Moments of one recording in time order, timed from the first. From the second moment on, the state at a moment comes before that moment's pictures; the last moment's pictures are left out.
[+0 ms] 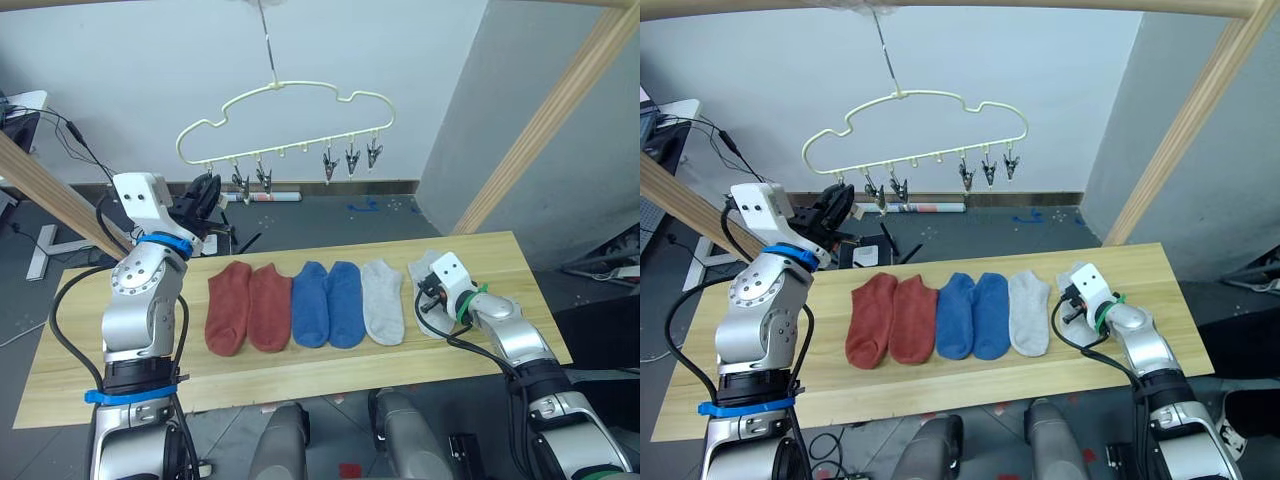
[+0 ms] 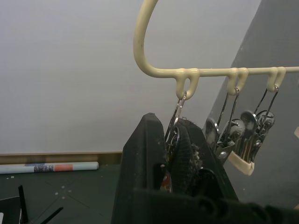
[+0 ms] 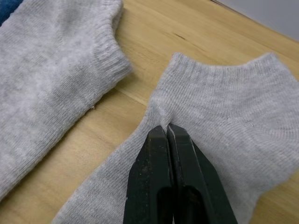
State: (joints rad) left arm -0.44 0.43 0.27 0.00 -0.34 0.26 -0.35; right arm -0.40 -0.42 0.14 0.37 -0.02 0.27 0.57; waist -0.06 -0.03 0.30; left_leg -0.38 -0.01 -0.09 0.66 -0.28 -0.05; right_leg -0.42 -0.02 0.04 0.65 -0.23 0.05
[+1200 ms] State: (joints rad) left arm -0.42 0.43 0.27 -0.02 -0.35 0.28 -0.36; right arm -0.56 -0.27 0.04 0.58 0.00 0.33 0.33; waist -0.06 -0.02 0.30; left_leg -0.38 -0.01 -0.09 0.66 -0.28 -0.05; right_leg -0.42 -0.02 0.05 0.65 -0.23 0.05
